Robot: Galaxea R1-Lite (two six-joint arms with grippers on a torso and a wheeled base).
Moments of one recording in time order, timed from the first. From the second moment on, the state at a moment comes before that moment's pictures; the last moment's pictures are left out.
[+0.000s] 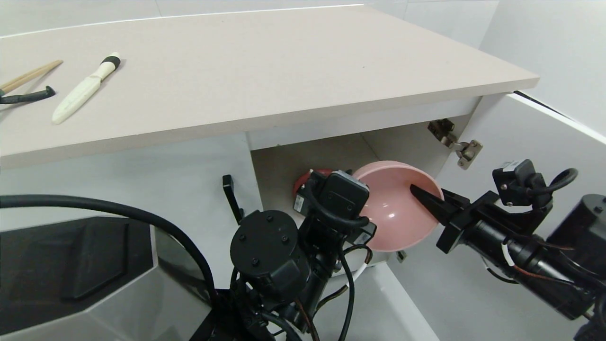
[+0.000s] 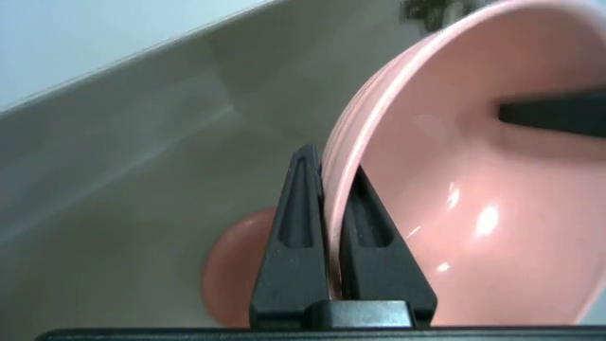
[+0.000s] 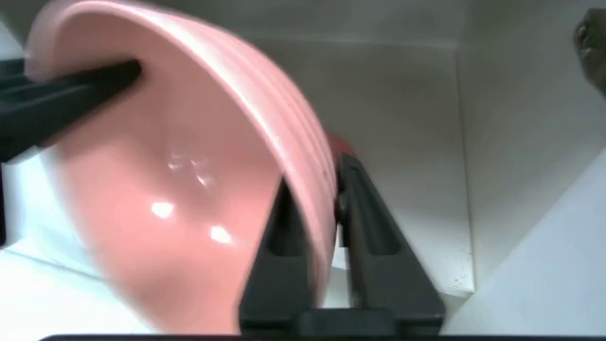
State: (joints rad) left arm -1.00 2.11 -0.81 -1.57 0.43 0.43; right arm 0.52 1.73 -0.23 -1.57 0.11 -0.03
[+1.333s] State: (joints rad) left arm -0.88 1.85 -0.45 -1.57 -0.21 0.38; right arm 0.48 1.73 -0.22 -1.57 0.13 -0.03
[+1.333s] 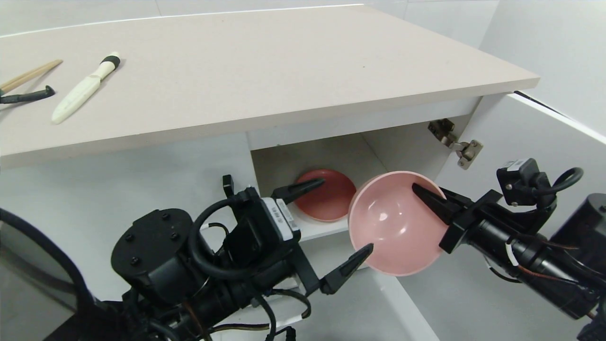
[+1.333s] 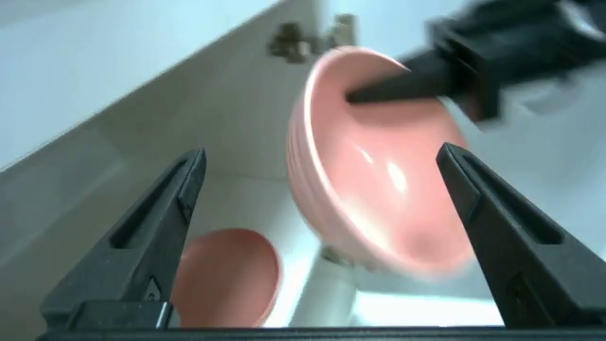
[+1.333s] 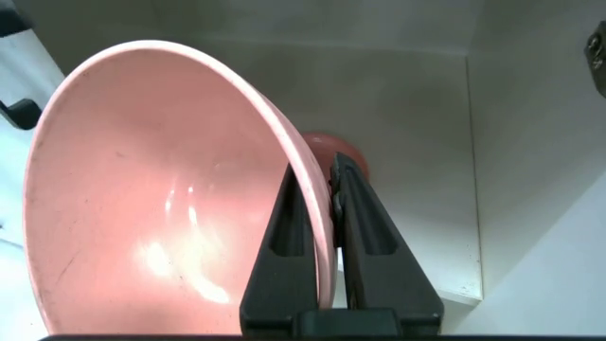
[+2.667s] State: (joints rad) left arm -0.61 1.52 -0.02 -1.57 -0.44 0.41; right arm 0.48 1.73 -0.21 -1.57 0.13 -0.02
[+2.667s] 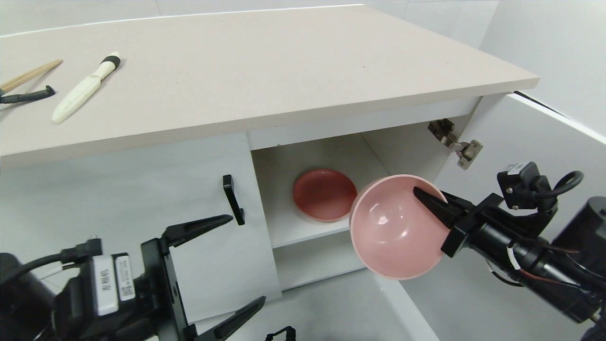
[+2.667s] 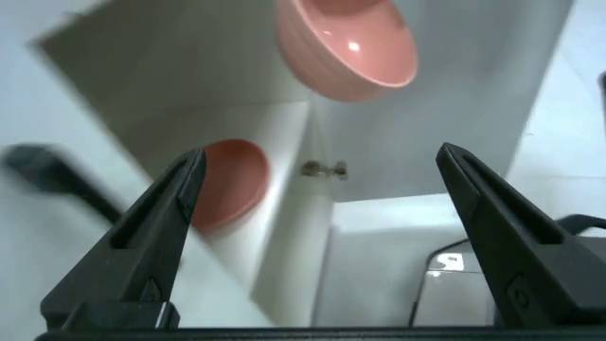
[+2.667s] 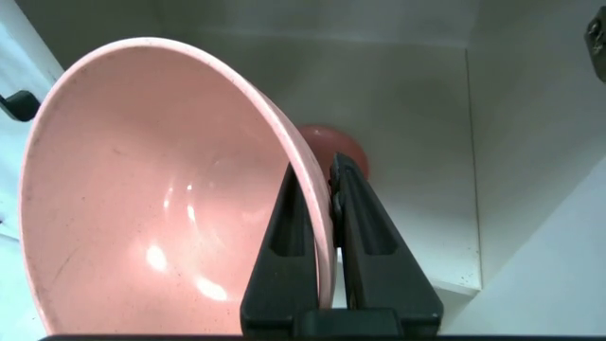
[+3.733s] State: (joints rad) left arm -0.30 0.81 -0.01 -1.01 -0.20 0.22; right arm 0.47 1.79 -0.17 -1.57 0.13 -0.02
